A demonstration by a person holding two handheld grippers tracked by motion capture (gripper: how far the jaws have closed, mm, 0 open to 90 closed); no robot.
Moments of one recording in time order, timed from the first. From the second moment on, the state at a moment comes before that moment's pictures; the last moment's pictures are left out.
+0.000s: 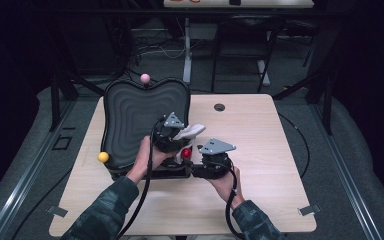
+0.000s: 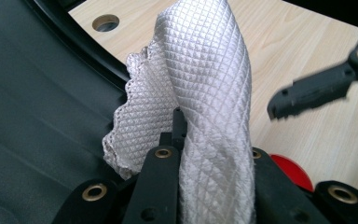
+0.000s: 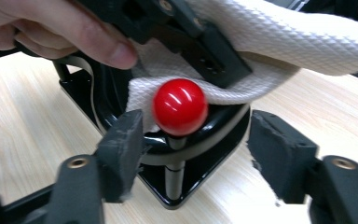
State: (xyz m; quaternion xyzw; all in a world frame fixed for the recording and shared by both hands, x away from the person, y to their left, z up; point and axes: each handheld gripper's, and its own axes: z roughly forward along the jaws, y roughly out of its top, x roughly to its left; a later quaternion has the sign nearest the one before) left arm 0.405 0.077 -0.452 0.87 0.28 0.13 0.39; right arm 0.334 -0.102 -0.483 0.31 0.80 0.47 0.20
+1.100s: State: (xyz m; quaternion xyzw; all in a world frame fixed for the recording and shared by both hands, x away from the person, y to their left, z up) left arm 0.440 0.076 -0.430 0.84 0.31 0.19 0.39; right arm 0.336 -0.092 -0.488 0.30 0.81 0.46 0.21
